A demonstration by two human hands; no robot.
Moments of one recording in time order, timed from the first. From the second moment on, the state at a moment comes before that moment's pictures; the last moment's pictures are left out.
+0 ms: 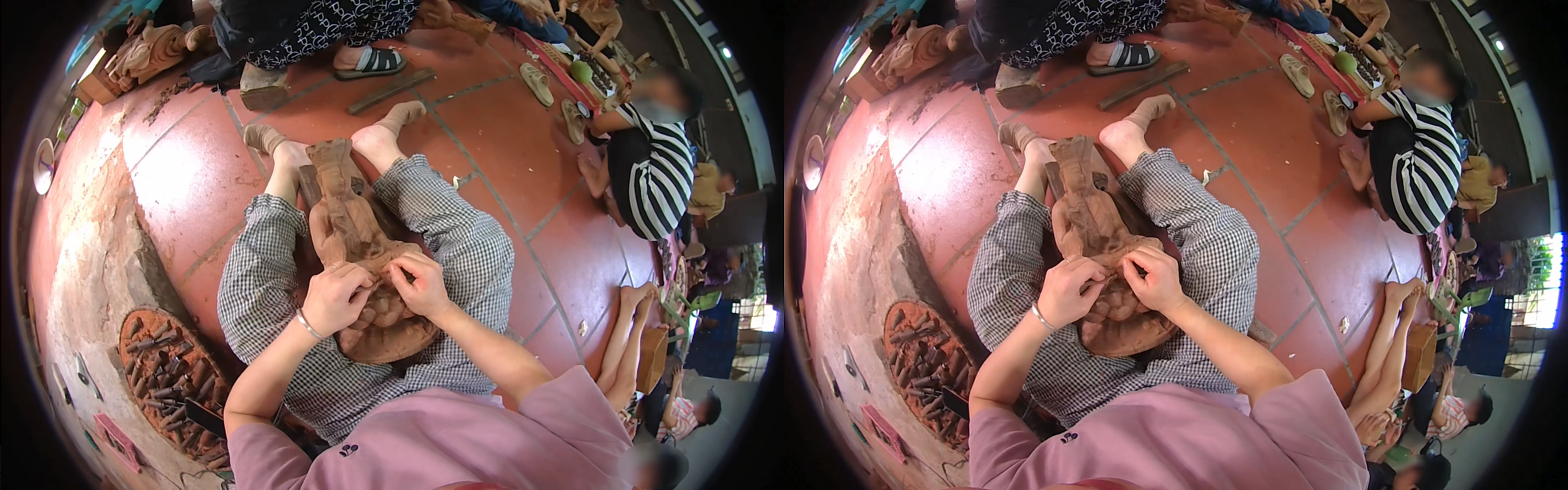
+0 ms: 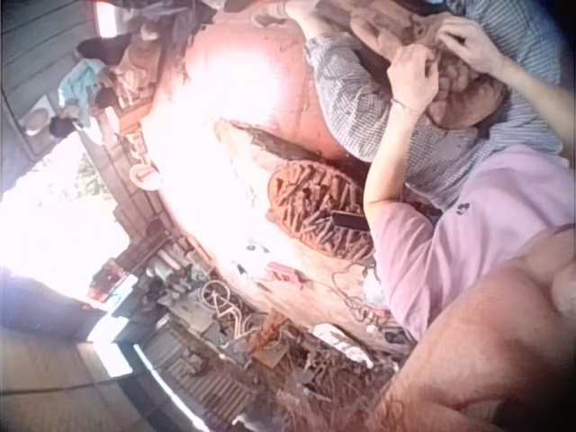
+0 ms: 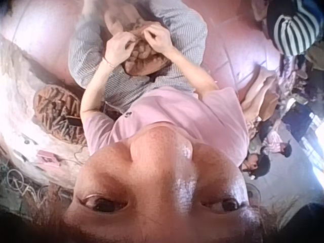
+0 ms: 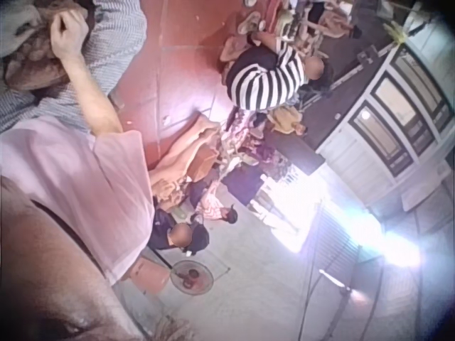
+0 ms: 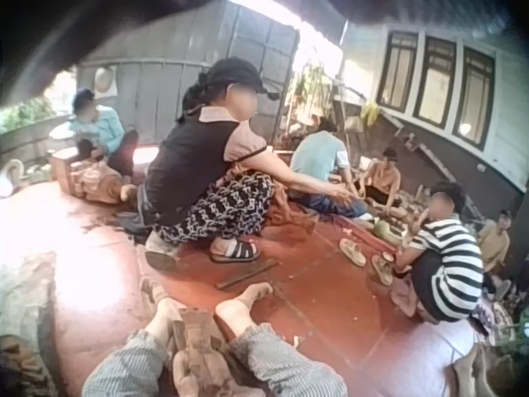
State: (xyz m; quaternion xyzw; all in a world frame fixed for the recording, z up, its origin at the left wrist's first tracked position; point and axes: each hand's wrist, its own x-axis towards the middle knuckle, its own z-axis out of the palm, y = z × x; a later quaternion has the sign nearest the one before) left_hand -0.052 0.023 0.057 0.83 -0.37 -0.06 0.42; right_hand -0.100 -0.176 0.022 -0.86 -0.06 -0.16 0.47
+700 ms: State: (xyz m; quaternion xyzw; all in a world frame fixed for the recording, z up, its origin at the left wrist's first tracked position) left_hand -0.035 0.045 0.061 0.77 -0.42 -0.14 0.46; right_hand -0.102 -0.172 0.022 -0.86 -0.06 -0.16 0.47
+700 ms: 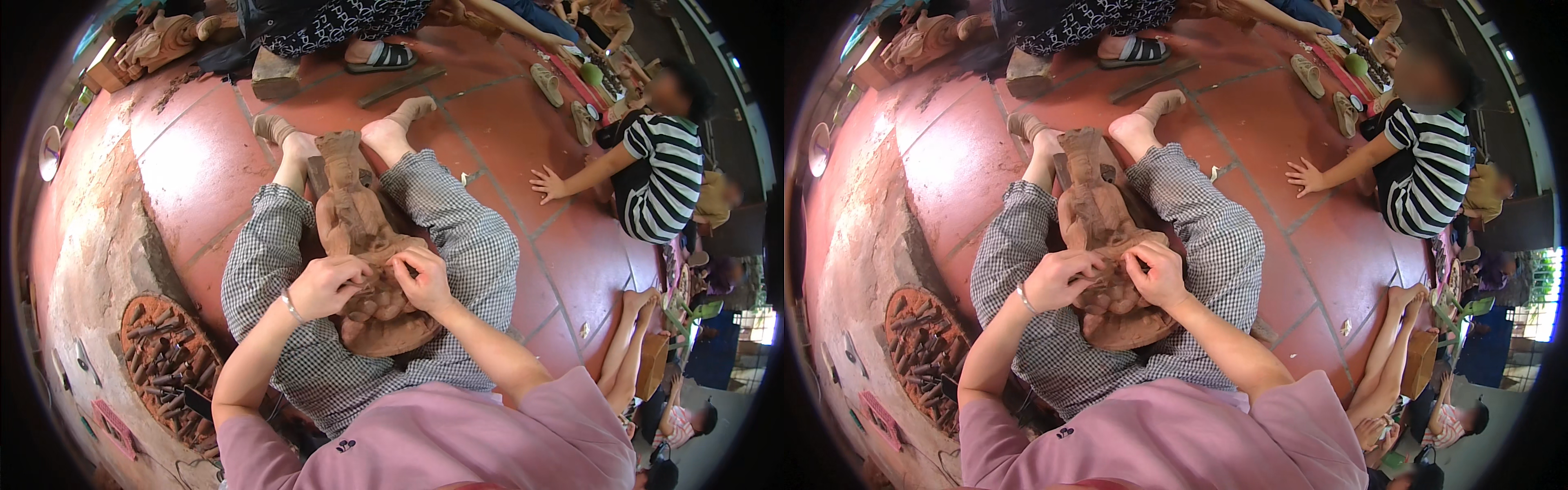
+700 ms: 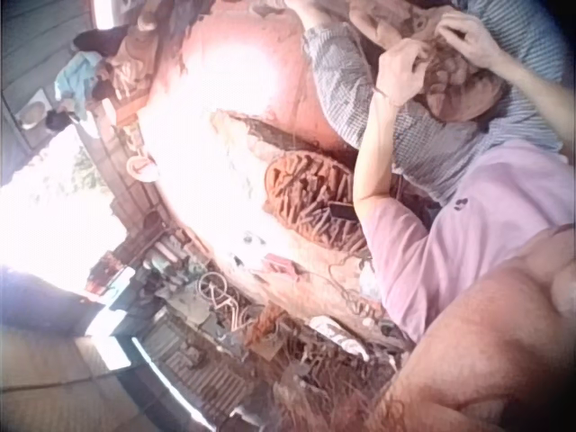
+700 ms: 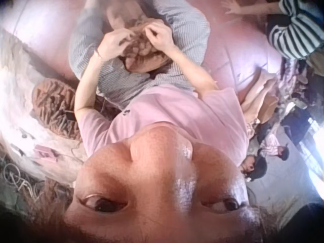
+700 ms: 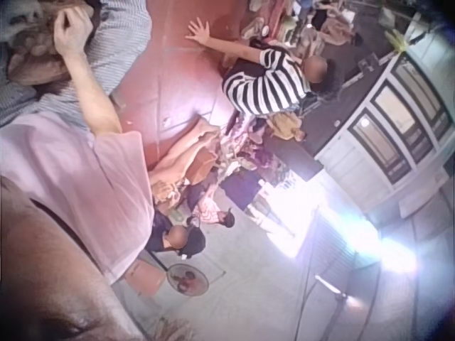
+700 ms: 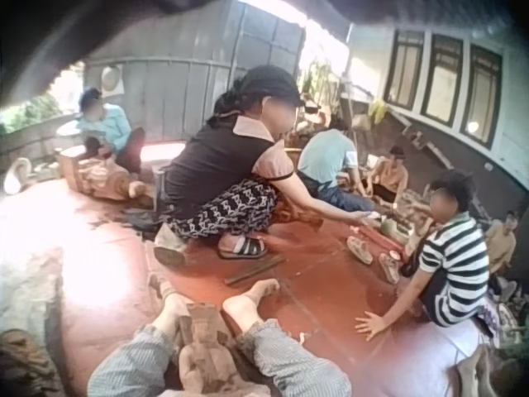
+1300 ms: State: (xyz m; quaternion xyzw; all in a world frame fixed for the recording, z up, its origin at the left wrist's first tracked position) left_hand -0.036 0.041 0.046 0.74 -0.40 -0.12 0.53; right_hand -0.101 -0.176 0.023 -0.87 -0.05 -0.14 0.47
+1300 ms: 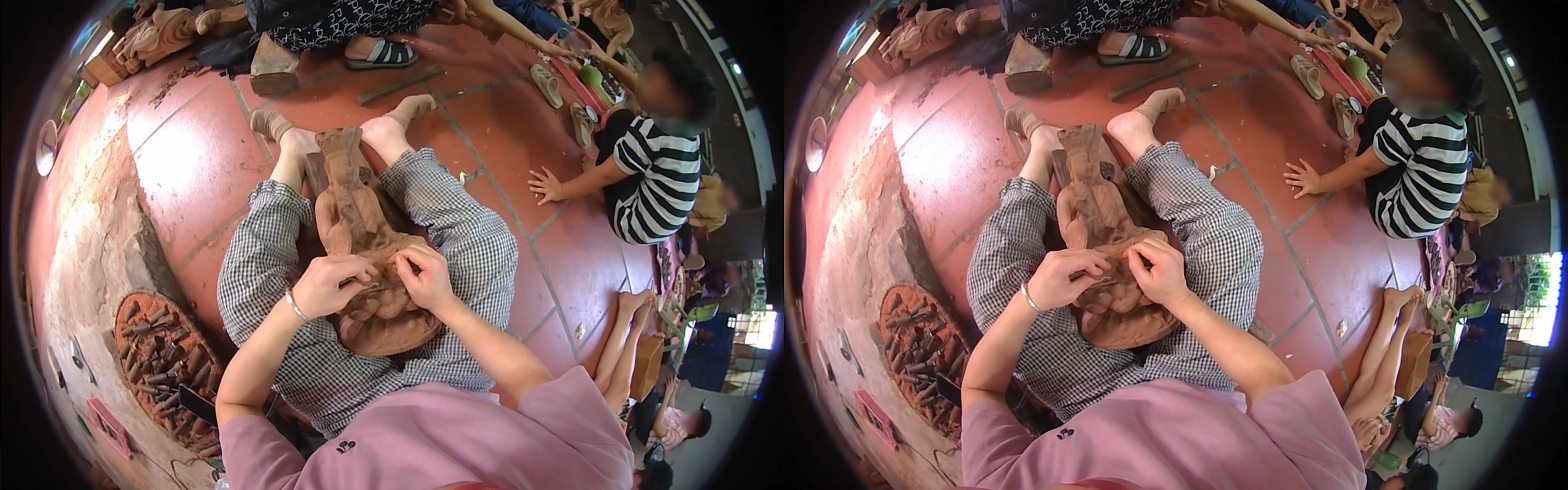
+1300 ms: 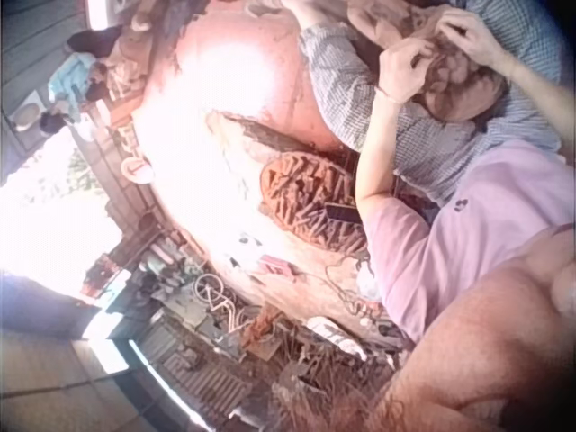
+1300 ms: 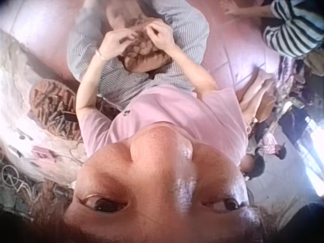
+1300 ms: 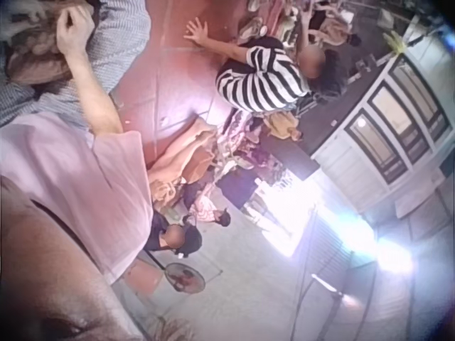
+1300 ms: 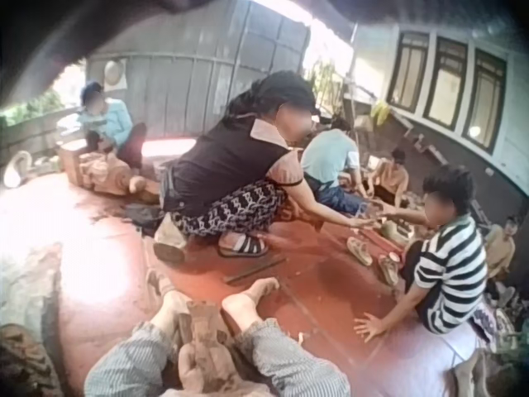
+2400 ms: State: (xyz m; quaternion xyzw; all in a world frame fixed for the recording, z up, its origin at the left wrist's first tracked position) left_hand -0.033 0.050 0.021 0.64 -0.26 -0.24 0.68; right_hand -0.099 -0.180 0.020 -0.87 -0.05 -0.14 0.47
